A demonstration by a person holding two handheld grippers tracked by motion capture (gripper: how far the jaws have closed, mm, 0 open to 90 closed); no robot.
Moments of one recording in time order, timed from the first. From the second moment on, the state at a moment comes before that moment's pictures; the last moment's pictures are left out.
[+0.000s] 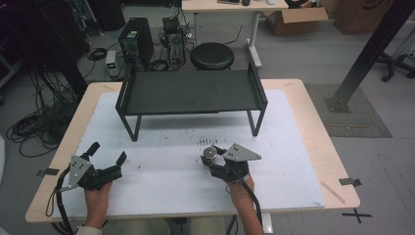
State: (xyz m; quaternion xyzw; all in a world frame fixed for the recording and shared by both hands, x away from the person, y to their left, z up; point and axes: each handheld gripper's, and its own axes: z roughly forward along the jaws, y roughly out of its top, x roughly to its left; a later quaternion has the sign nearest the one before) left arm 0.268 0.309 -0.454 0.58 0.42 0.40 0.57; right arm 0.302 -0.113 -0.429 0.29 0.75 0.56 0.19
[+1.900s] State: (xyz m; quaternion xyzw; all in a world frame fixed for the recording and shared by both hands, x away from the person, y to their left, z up) left arm 0.268 0.310 -0.454 0.58 0.42 0.40 0.57; right arm 0.350 -0.085 -0.292 0.22 0.74 0.60 0.19
